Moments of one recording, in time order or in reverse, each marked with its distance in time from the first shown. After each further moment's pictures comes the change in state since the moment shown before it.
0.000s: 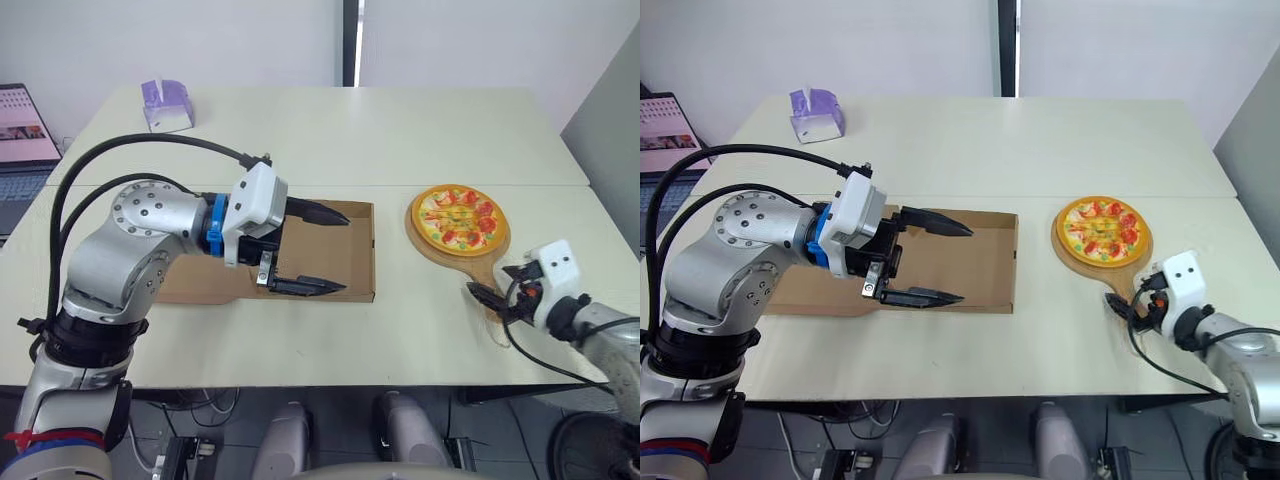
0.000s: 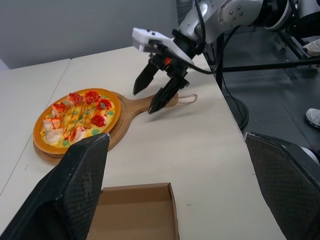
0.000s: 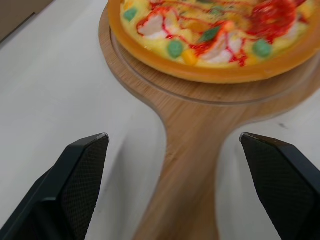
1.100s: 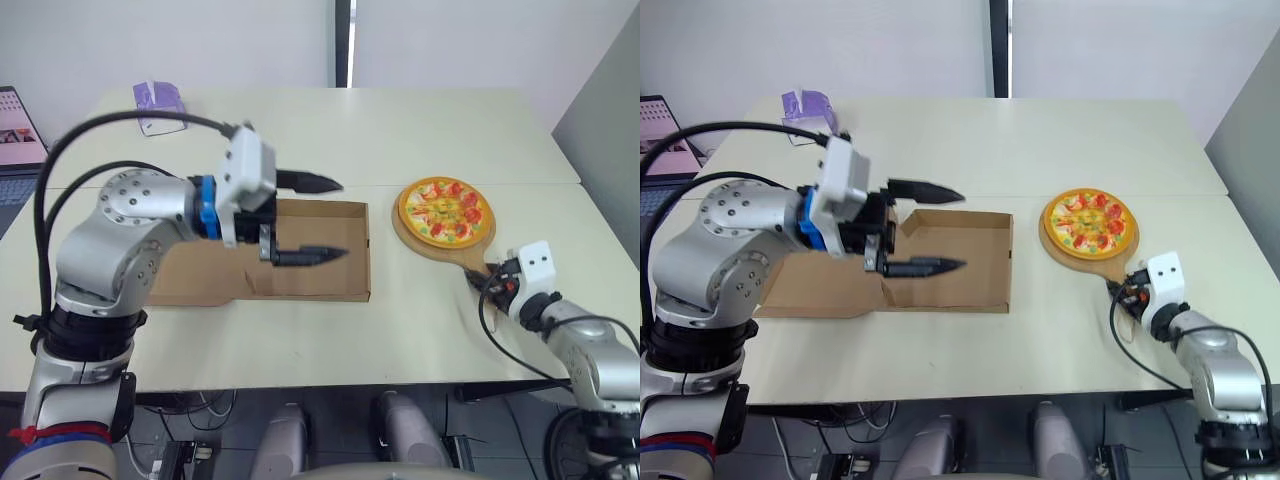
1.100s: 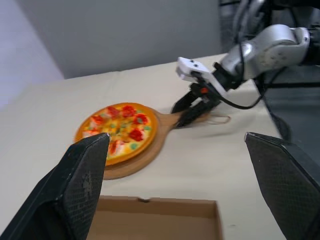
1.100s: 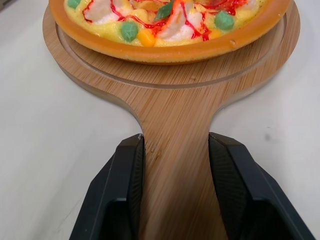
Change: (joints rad) left arm -0.047 -0.023 0.102 0.084 -0.005 0.025 0.143; right arm -0.167 0.067 0.040 0.272 -0.117 -0.245 0.027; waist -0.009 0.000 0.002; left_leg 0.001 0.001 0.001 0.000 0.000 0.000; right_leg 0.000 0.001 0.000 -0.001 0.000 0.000
